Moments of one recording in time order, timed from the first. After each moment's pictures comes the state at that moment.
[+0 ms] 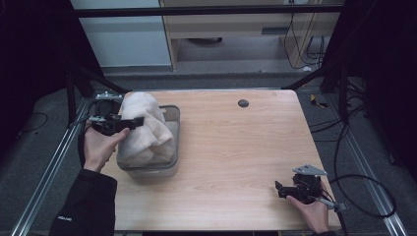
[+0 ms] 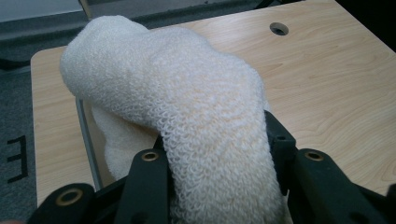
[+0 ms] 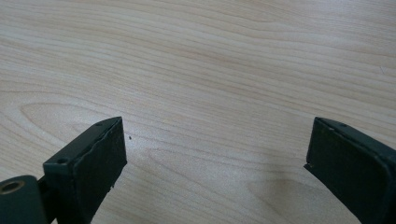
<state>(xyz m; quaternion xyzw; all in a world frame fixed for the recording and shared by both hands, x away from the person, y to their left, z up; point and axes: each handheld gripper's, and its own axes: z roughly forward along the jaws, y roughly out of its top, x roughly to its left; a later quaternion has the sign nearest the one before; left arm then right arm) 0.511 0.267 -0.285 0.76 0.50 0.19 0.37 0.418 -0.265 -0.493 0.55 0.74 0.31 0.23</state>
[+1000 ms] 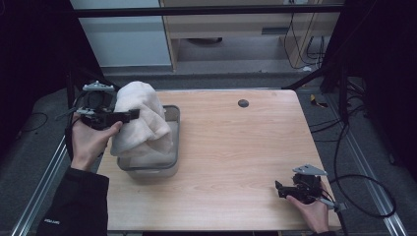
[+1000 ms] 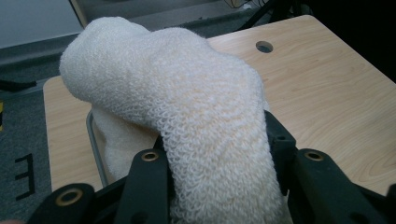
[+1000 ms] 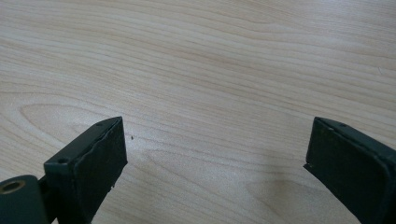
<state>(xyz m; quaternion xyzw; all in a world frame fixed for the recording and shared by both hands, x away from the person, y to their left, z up) 0.494 0.265 -0.242 0.76 0.48 0.20 0.39 0.418 -0.265 -0.493 0.55 0.74 0.31 0.23</state>
